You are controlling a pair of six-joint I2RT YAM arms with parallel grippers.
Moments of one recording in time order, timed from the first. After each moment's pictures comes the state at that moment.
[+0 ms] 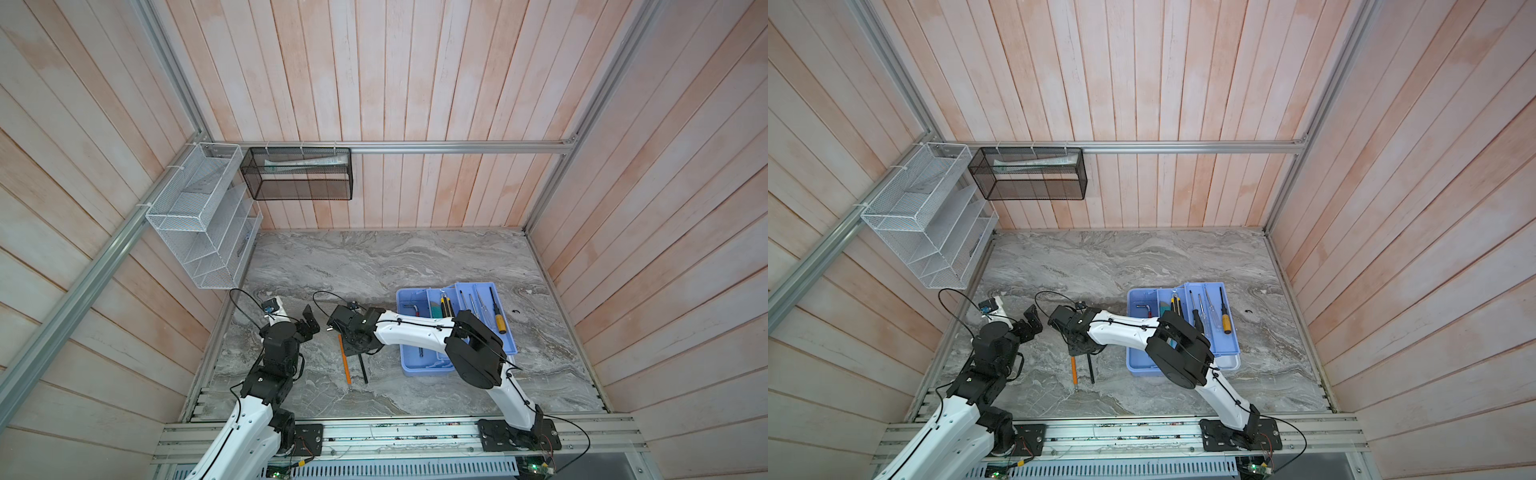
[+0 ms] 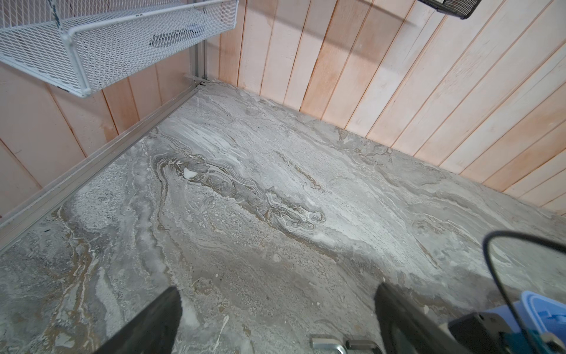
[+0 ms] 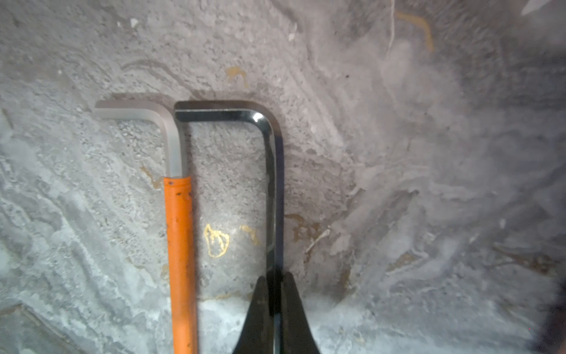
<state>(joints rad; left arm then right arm) -0.26 0.64 0.31 -0.04 -0.38 -0.41 1.15 2.23 1.71 -0.74 0.15 0.83</state>
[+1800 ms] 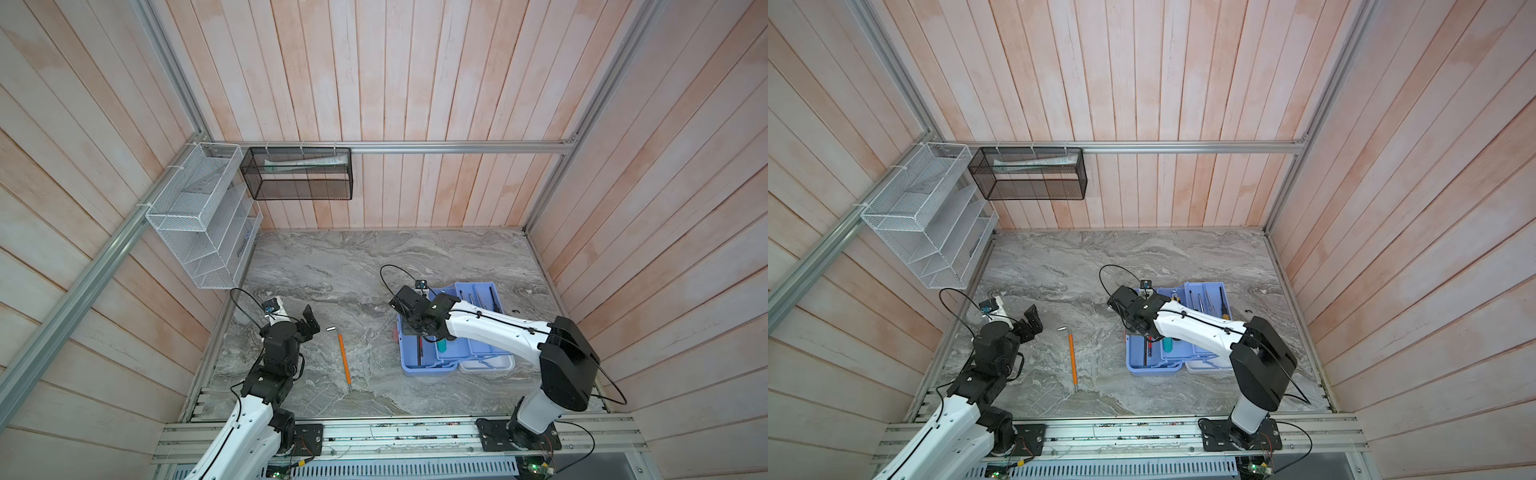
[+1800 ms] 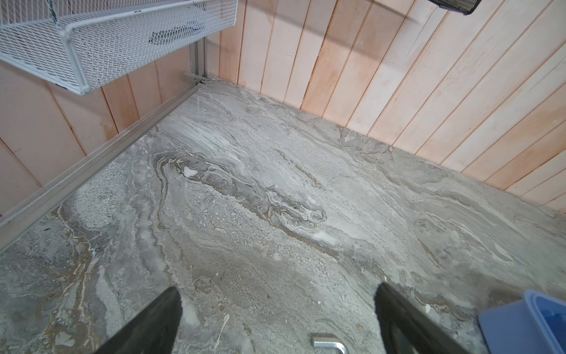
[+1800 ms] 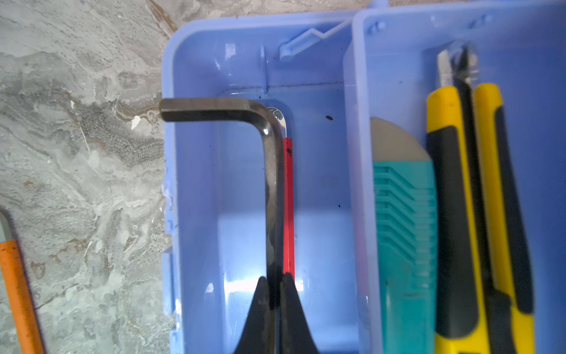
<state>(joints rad) -0.26 0.65 0.31 -0.04 -0.38 -0.41 0.93 1.69 1.22 -0.76 0.36 0.88</state>
